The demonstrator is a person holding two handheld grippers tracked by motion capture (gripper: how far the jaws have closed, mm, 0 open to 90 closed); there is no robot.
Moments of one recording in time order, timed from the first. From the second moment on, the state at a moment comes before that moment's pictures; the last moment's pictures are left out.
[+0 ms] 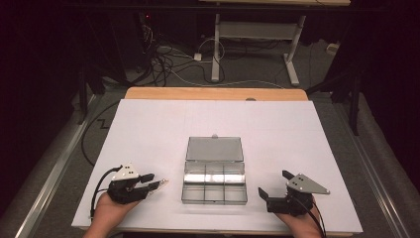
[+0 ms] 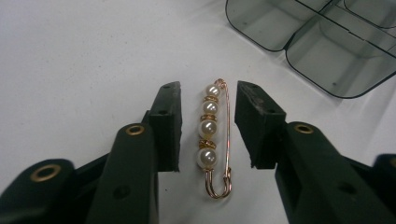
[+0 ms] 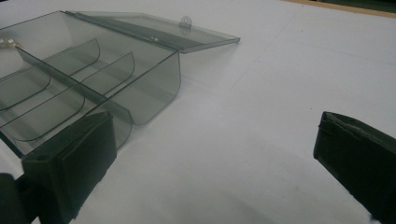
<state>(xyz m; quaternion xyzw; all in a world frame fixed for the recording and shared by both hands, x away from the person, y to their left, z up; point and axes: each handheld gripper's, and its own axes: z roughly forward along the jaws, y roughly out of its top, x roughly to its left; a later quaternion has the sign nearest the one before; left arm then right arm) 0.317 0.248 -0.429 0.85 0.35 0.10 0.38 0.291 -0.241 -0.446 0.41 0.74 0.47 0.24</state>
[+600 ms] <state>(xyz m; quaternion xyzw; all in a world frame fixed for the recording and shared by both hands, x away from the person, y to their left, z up) 0.319 0.245 -0.435 0.86 0.34 0.10 0.36 0.293 -0.240 -0.449 0.41 0.75 0.47 0.23</state>
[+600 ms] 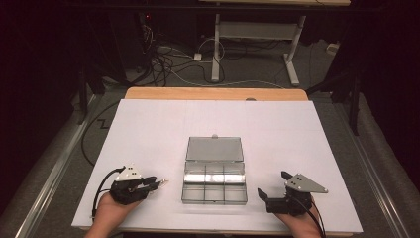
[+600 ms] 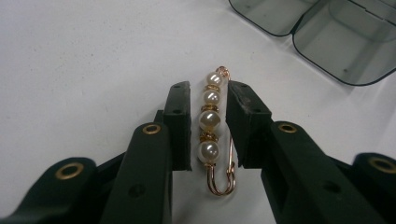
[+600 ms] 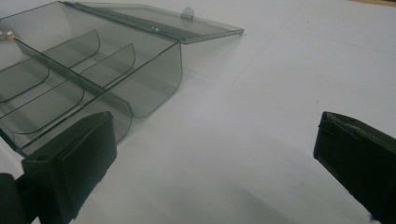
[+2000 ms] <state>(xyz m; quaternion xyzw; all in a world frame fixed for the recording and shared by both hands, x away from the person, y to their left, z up) 0.317 0.244 -0.430 0.86 0.34 0.10 0.37 0.296 -0.238 -0.452 0.42 0.77 0.43 0.21</state>
